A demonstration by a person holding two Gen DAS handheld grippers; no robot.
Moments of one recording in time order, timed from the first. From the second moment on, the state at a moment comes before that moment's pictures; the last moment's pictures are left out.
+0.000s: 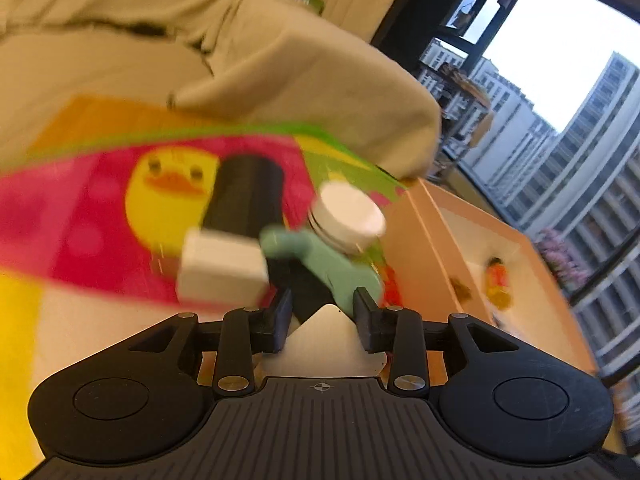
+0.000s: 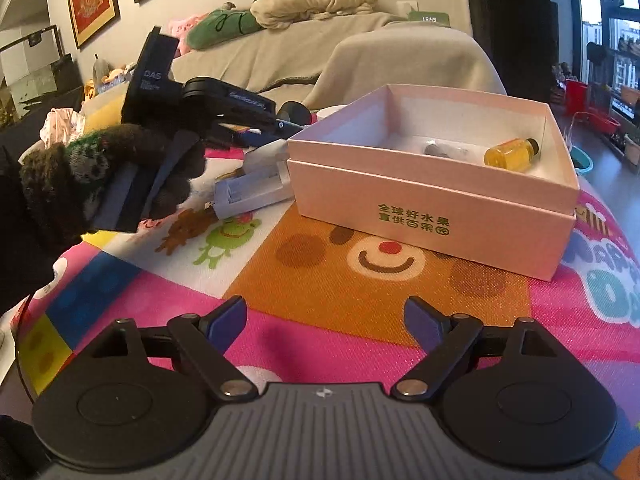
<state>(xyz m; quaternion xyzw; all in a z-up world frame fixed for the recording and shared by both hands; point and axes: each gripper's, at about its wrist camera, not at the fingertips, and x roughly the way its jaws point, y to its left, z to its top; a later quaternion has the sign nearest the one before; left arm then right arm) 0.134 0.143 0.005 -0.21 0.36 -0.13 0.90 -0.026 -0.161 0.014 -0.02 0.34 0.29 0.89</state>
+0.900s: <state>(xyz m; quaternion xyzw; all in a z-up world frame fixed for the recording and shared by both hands) -0.070 0.082 0.042 0.06 0.32 -0.19 0.93 -0.039 -0.115 0.014 -0.12 0.37 0.34 0.86</state>
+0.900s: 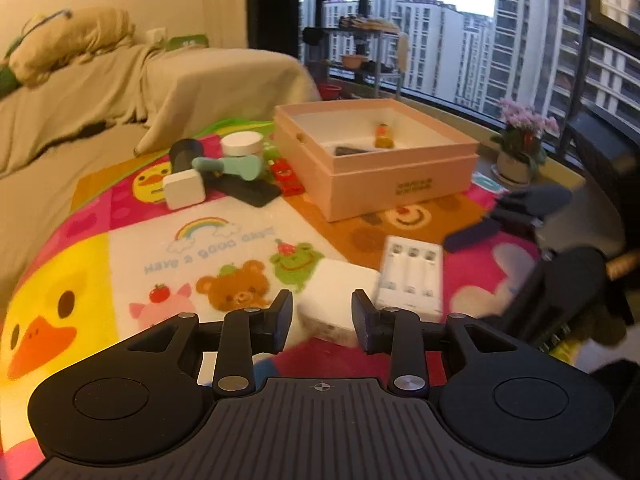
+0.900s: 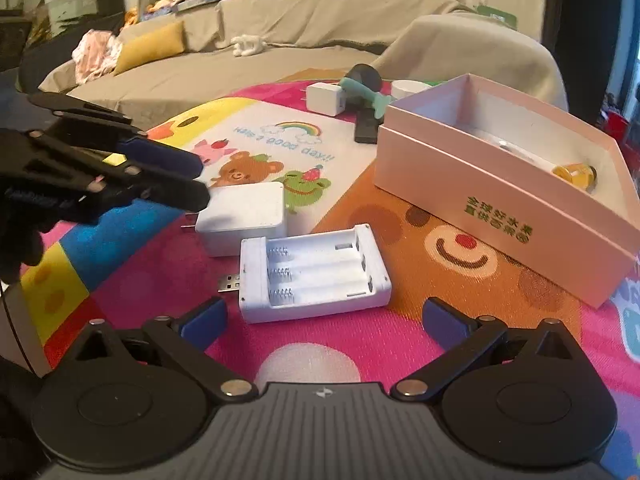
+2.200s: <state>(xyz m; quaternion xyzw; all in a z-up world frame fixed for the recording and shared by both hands) -0.042 -0.059 0.024 0.15 0.41 -0.27 0.86 -0.022 -0.255 0.007 0.00 0.34 0.18 0.92</state>
